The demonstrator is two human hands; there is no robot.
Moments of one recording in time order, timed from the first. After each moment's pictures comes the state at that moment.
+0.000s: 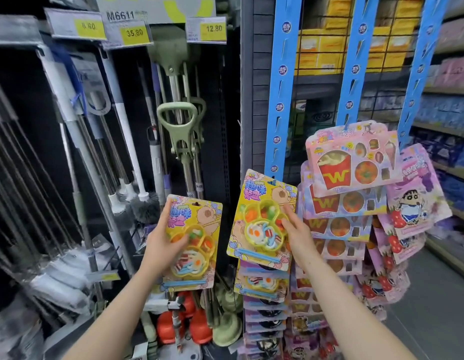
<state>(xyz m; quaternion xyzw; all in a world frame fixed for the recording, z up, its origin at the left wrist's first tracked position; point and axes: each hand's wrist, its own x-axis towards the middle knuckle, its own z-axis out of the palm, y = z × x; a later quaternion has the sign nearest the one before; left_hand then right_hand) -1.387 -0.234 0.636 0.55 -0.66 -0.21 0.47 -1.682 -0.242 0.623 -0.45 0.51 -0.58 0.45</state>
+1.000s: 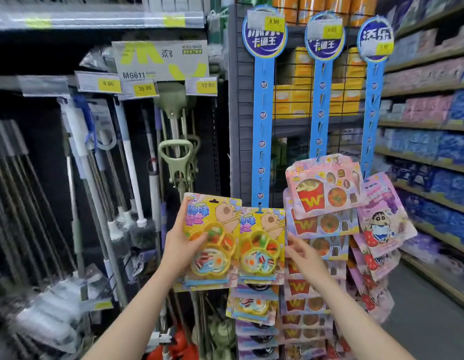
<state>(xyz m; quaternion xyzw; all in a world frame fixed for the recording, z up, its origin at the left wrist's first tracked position) -1.443 -0.201 0.702 0.47 -0.67 -0.23 0.53 -1.722 -0.182 0.647 -0.57 0.60 -0.47 0.33</state>
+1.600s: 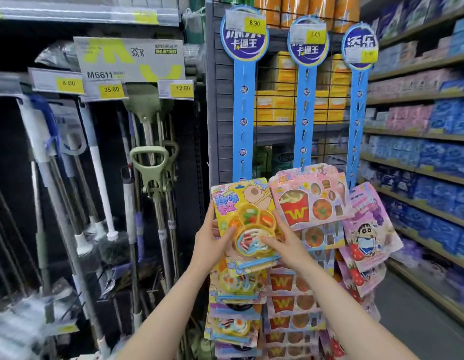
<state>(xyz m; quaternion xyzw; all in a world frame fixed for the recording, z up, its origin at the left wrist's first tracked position) -1.552 -0.250 0.707 0.41 -0.68 -0.27 0.54 -1.743 -0.224 0.697 -0.60 0.51 -0.51 0.35</state>
